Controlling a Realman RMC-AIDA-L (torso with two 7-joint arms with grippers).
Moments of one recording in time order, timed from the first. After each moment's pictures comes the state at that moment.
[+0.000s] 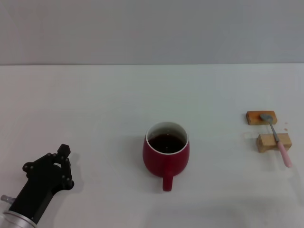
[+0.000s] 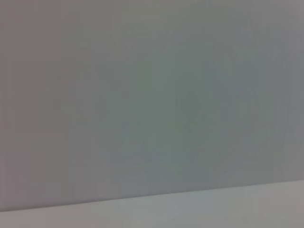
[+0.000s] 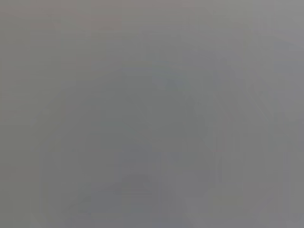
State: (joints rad) left arm -0.12 -2.07 -0.46 -0.37 2.23 1.26 -0.01; right arm 0.04 2.08 0.07 0.29 -1.76 -1.88 0.18
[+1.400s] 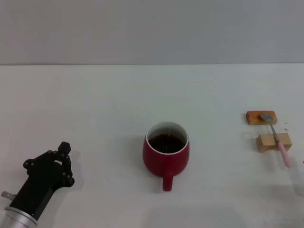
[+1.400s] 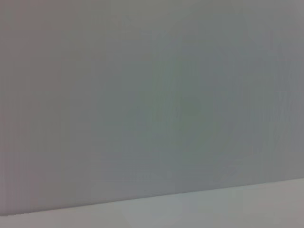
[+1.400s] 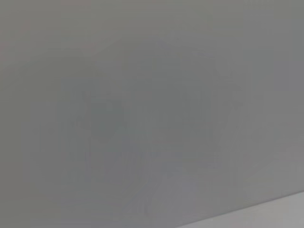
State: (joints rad) left arm -0.14 -2.07 -0.46 -0.35 2.23 1.25 -0.01; right arm 0.12 2.08 0.03 0.35 -1.54 -1.50 0.16
